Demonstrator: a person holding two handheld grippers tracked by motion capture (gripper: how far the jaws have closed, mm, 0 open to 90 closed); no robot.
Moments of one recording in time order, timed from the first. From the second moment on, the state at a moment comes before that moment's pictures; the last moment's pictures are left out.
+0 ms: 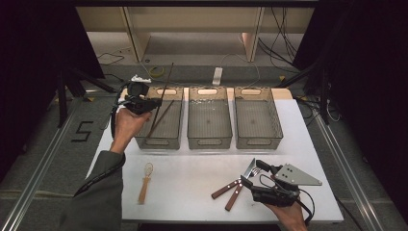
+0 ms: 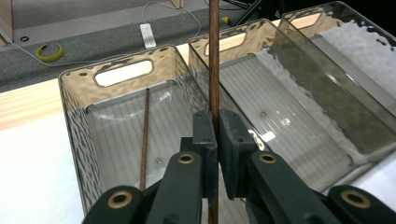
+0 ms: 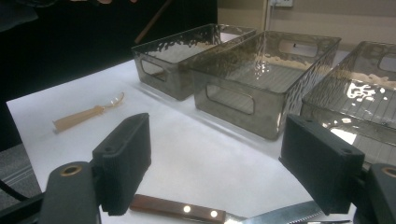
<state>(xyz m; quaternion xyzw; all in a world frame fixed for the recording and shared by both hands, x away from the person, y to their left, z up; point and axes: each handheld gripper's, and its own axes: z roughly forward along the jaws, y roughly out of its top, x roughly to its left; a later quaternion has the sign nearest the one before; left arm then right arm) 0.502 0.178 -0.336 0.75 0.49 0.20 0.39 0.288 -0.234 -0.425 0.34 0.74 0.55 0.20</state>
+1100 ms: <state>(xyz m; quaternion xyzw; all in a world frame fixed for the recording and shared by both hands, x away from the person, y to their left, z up) 0.519 0.191 -0.372 0.74 0.51 0.21 0.38 0.288 -0.233 -0.425 0.33 0.74 0.55 0.20</state>
